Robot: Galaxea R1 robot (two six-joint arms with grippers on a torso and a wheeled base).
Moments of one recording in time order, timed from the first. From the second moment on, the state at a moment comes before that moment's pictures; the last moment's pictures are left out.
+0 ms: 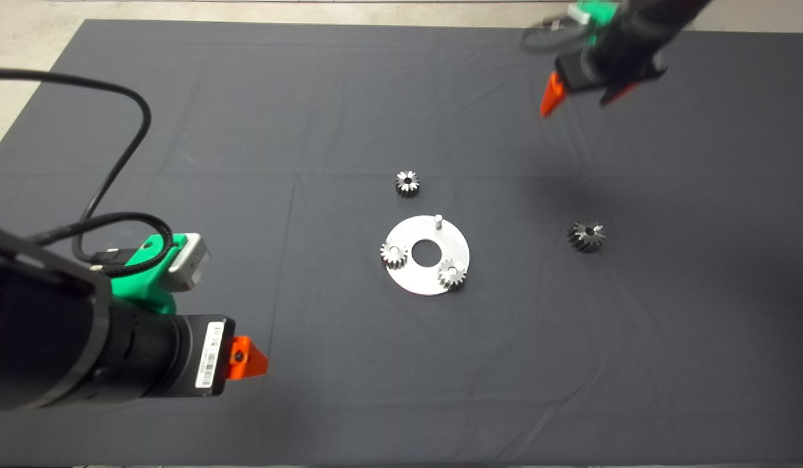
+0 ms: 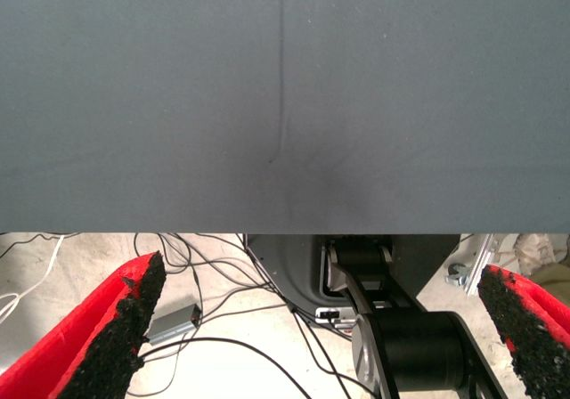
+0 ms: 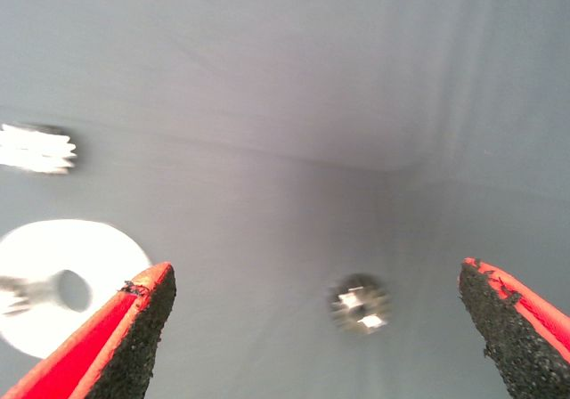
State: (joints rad) left arm -0.72 2.26 -0.30 0.08 1.53 -1.99; right arm 0.79 2.60 -1.40 -0.13 -1.53 1.07
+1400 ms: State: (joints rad) left arm -0.67 2.26 -0.30 0.10 1.53 -1.99; right arm 0.44 3.00 -1.86 -0.15 -1.47 0.95
